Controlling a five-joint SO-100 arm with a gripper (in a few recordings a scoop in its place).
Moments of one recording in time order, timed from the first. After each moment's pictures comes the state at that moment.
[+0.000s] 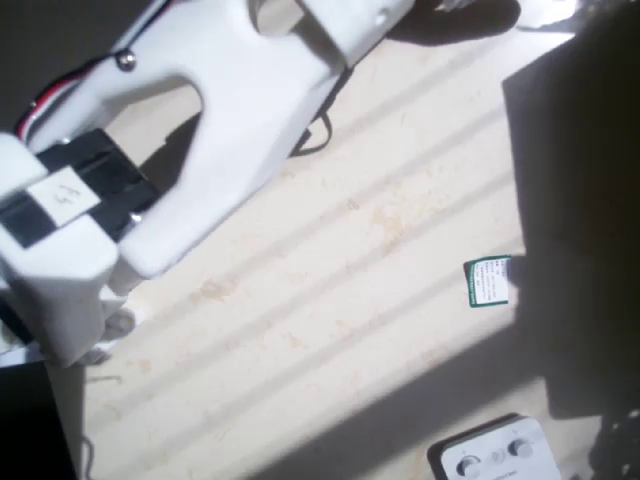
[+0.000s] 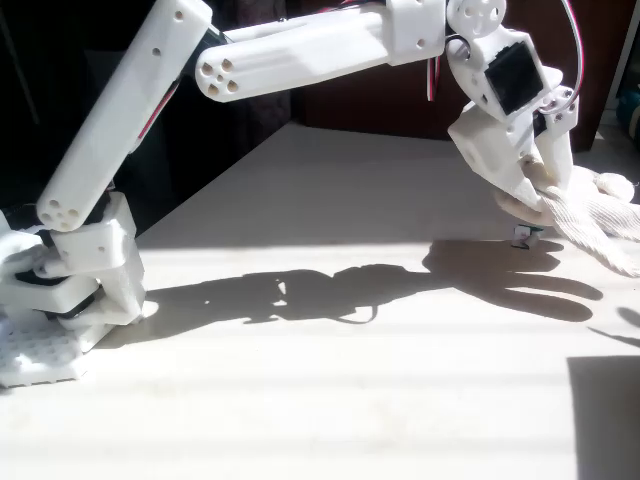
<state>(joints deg) -23.6 51.6 36.7 70.0 -5.7</state>
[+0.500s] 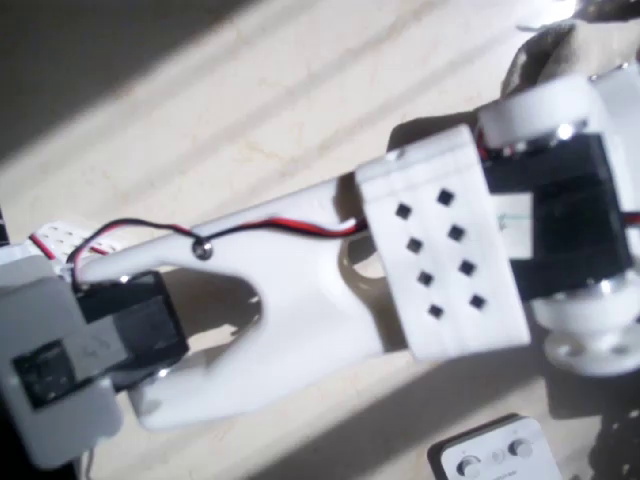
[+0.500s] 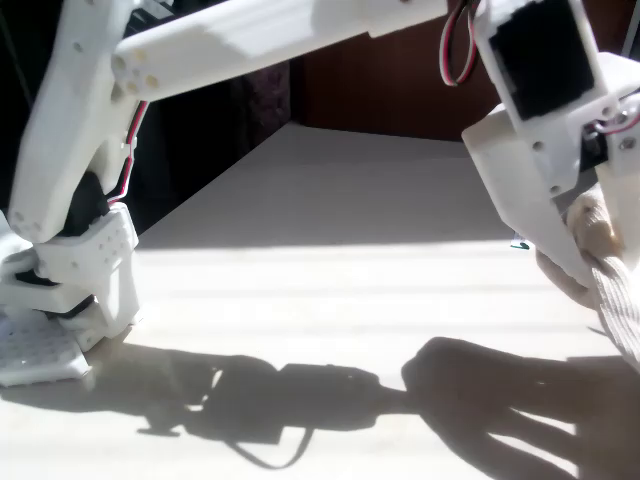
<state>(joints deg) 0.1 58.3 36.7 82.3 -10.1</state>
